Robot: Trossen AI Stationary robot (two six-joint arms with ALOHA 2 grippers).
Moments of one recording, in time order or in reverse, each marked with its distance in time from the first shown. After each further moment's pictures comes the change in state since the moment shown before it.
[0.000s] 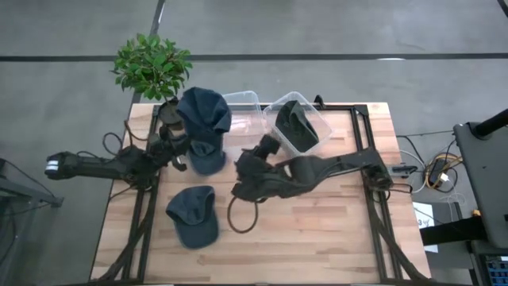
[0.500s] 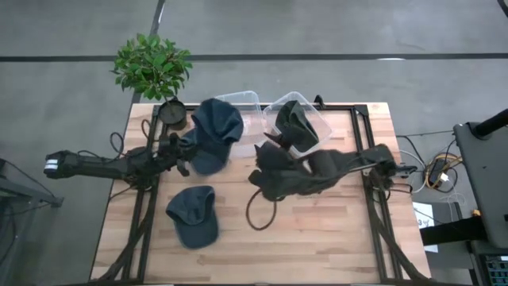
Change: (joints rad) left arm -0.001 -0.001 0.000 -0.149 0.087 -0.251; right arm 0.030 -0.091 0.014 -0.229 0.229 0.076
